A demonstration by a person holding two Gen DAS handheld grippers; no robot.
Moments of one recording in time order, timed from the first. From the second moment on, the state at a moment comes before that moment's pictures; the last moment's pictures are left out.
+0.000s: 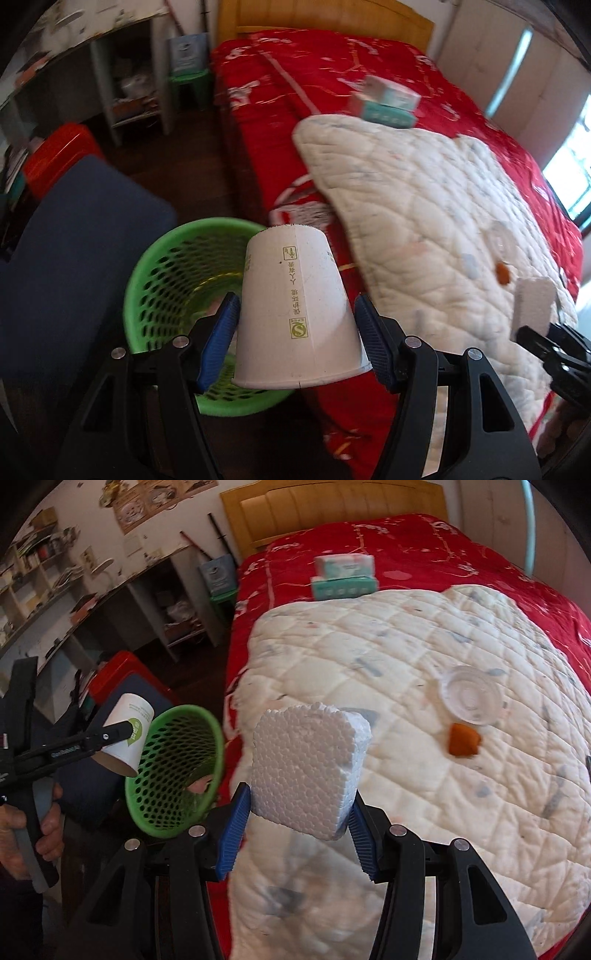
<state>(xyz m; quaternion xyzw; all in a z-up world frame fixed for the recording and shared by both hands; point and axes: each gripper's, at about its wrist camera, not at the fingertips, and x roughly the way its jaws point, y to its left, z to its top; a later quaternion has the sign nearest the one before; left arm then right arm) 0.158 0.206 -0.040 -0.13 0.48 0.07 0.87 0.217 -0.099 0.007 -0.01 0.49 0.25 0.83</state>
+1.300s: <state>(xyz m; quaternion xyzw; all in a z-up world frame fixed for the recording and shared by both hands) 0.085 0.332 -0.081 -0.22 0.47 0.18 0.84 0.210 0.099 -0.035 -0.10 0.52 0.37 0.77</state>
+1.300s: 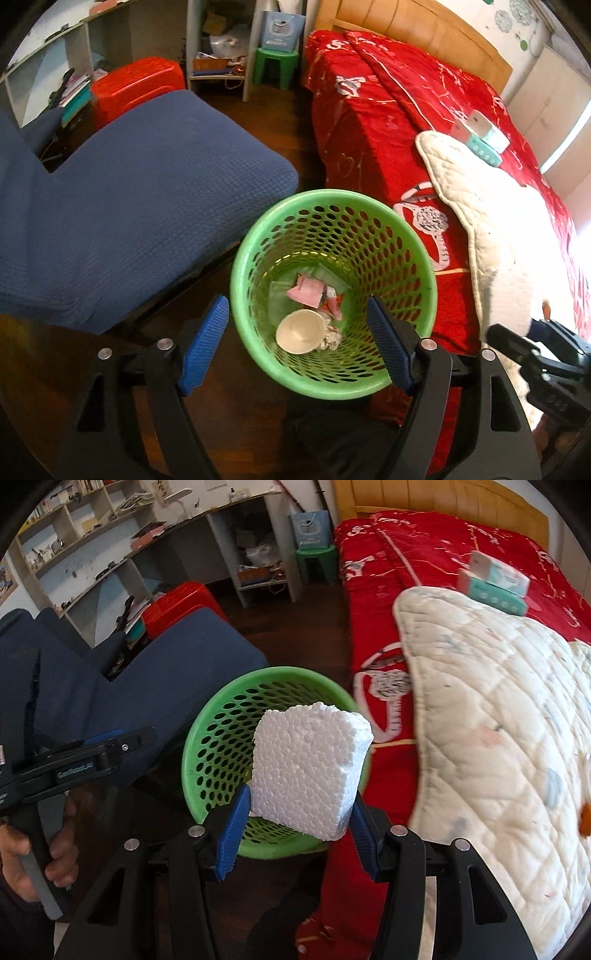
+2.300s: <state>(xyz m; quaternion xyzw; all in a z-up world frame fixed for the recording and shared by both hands) 0.119 0.264 -0.073 -0.18 0.48 0.12 0.85 0.244 -0.063 -0.001 -0.07 0.48 0.25 0.84</state>
